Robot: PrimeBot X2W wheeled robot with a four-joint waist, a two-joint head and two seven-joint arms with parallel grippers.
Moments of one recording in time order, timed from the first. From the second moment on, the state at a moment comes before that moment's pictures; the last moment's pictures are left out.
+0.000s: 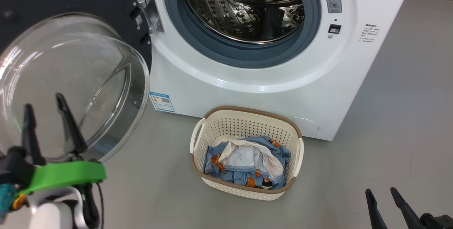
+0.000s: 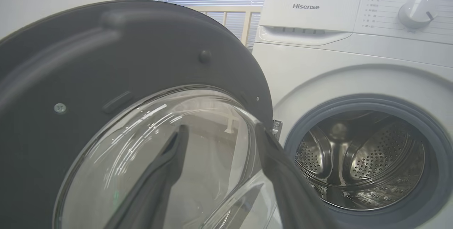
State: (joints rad) left arm -0.24 0.02 0.10 0.05 -0.29 0.08 -0.26; right arm 0.16 -0.15 -0.07 0.14 0.30 0.13 -0.25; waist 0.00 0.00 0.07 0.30
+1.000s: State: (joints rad) left arm 0.04 0.04 -0.04 0.05 -0.26 -0.03 -0.26; right arm 0.13 -0.12 -0.06 0.14 0.30 0.13 -0.25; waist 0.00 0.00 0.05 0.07
